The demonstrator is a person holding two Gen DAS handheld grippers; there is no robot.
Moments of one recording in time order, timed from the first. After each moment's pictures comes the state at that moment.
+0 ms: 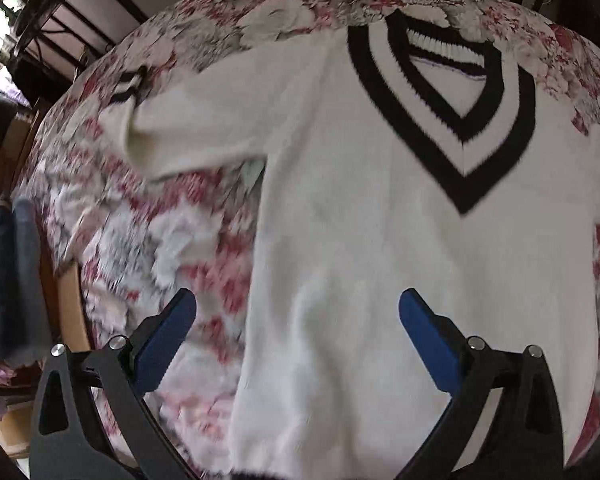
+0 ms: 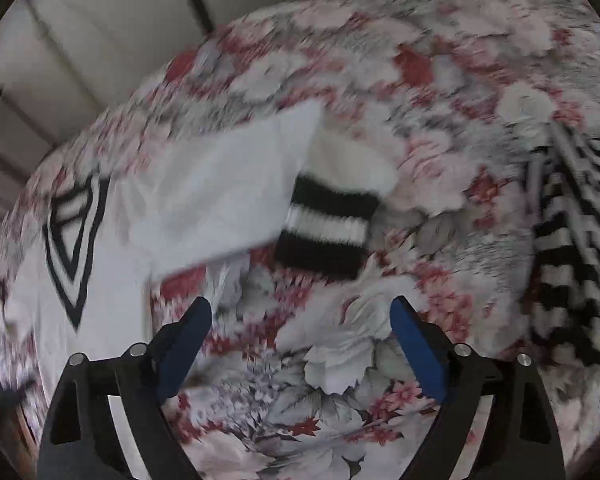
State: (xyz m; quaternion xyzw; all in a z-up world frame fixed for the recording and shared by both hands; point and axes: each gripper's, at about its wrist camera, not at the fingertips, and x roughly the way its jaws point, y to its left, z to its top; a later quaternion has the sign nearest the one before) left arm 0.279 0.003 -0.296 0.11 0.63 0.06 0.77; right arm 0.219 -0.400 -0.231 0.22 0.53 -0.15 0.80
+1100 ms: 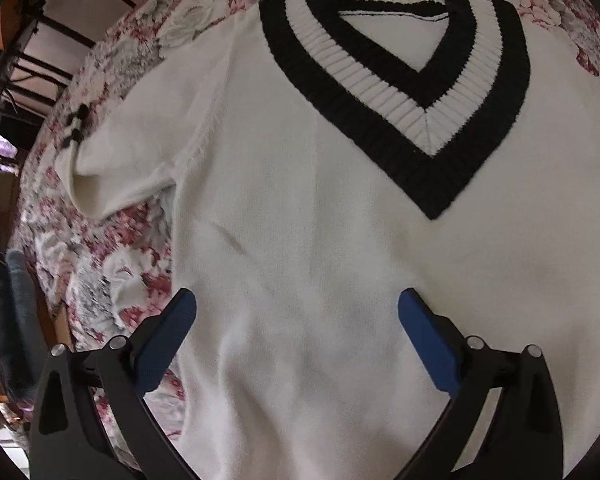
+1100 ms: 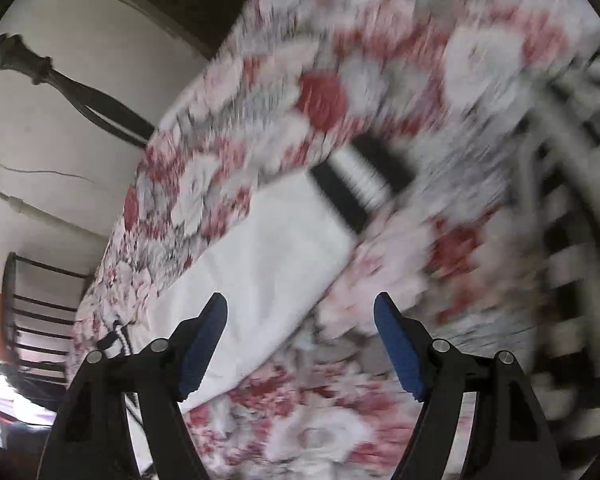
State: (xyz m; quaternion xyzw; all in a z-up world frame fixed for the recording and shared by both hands) left arm 0.302 -0.065 -0.345 0.19 0.64 0.05 0.74; right arm 0.246 -0.577 -0.251 0.46 0.44 -0.19 0.75
